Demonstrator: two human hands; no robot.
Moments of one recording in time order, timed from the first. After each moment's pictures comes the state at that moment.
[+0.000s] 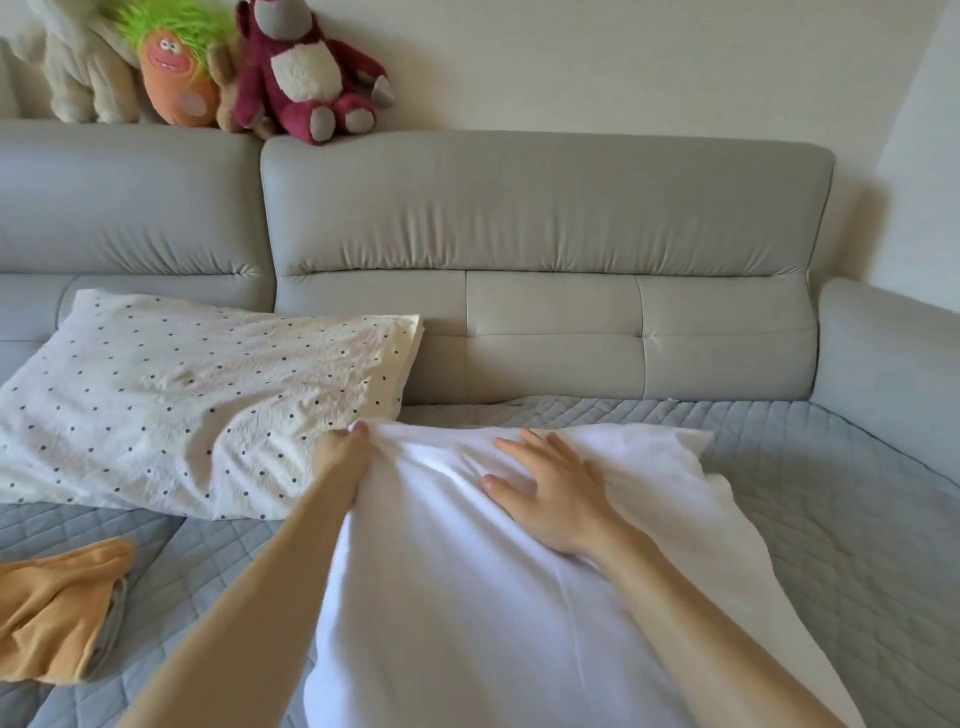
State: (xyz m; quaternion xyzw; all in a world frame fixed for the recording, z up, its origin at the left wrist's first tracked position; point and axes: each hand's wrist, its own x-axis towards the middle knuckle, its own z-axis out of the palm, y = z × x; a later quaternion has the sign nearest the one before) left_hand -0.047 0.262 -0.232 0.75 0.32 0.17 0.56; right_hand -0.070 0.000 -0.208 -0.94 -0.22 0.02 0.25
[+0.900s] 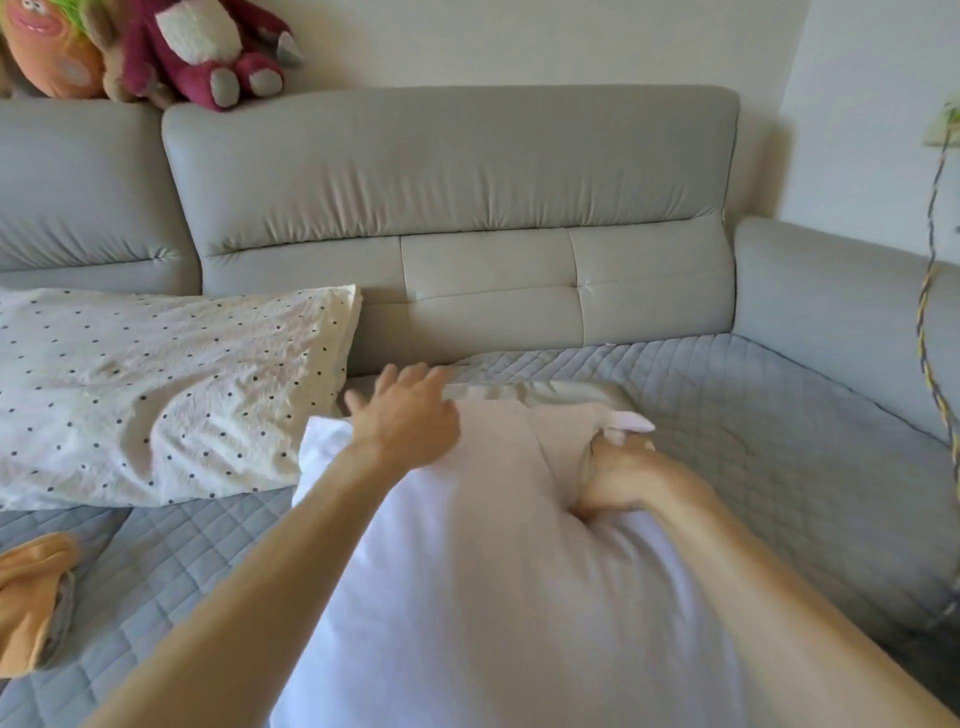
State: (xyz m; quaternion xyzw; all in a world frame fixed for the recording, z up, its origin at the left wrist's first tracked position) left_hand -0.097 0.125 -0.186 1.00 0.02 0.07 0.06; right_hand -0.098 -0.116 -0.218 -0.97 0.02 0.18 0.14
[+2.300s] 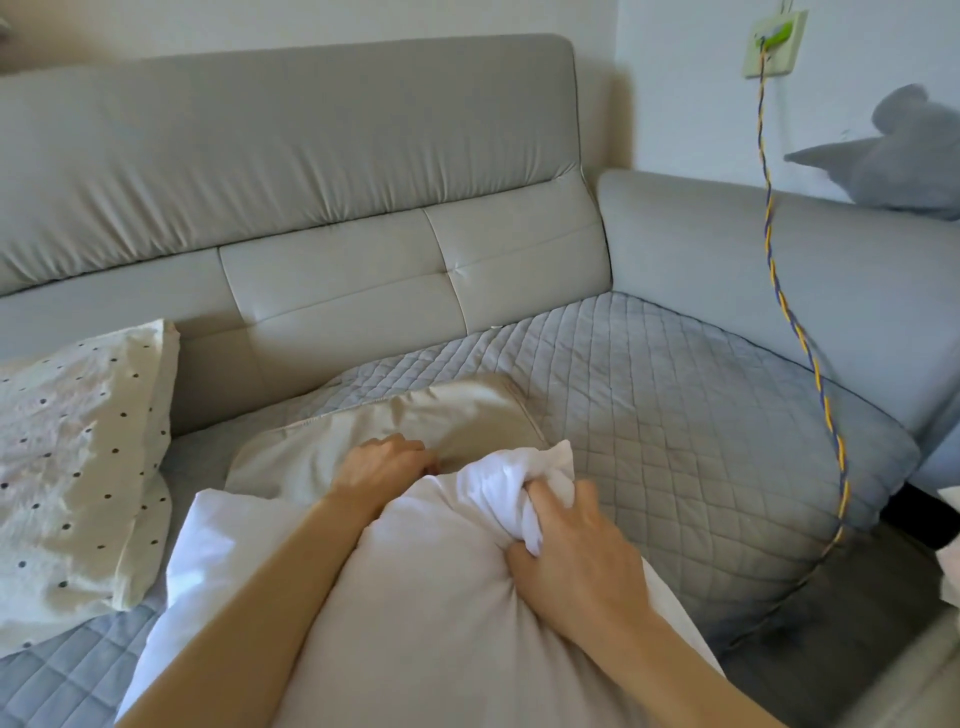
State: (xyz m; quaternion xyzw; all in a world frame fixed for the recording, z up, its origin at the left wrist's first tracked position) left_hand 0.019 0.030 -0.276 0.96 -0.26 -0.01 -0.09; right_hand -0.137 -0.156 -0.284 -0.96 0.08 -0.08 0.26
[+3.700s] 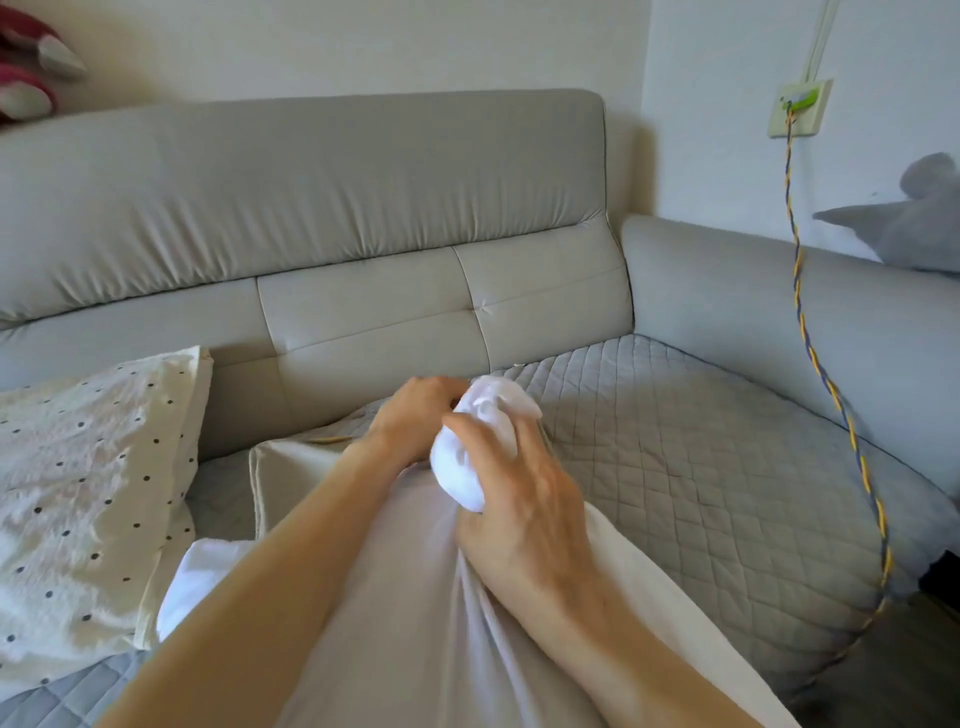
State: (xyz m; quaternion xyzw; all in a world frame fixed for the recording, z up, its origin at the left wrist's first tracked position) left_hand 0.045 0.006 -0.175 0.97 -0.19 0.05 0.11; right_hand -0.079 -0.096 -0.224 -0.86 -0.12 -0.41 0.29
